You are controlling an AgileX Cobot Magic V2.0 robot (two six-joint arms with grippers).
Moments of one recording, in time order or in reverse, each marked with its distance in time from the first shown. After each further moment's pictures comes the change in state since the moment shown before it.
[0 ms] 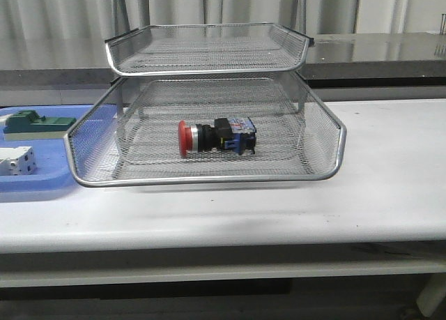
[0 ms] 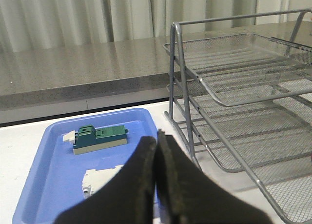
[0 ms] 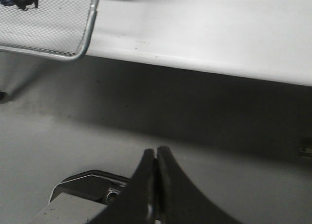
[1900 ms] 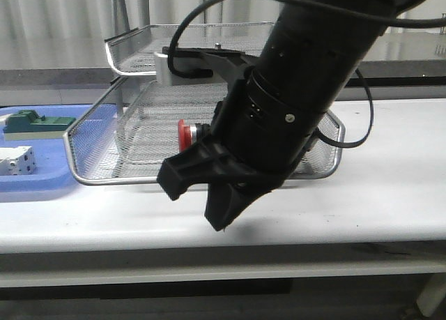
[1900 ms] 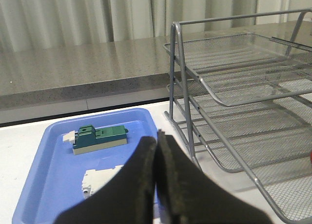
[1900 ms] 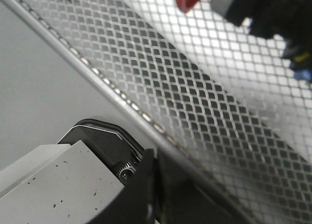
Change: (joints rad) left arm 0.000 0.000 0.000 0.000 0.000 0.000; right arm 0.570 0.873 -0.356 0.019 -0.374 -0.068
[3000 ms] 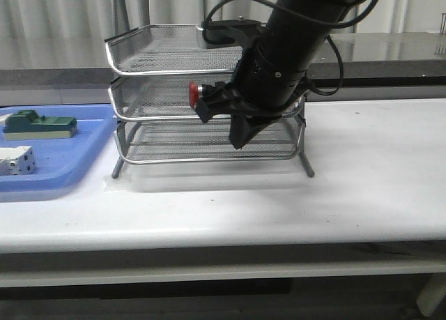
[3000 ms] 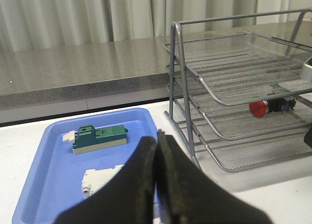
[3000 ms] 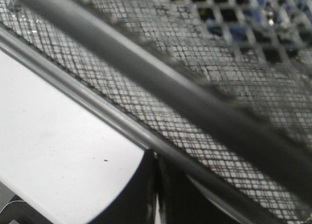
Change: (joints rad) left arm 0.000 0.000 0.000 0.000 0.000 0.000; right arm -0.221 0.256 -0.393 -0.129 0.023 -0.002
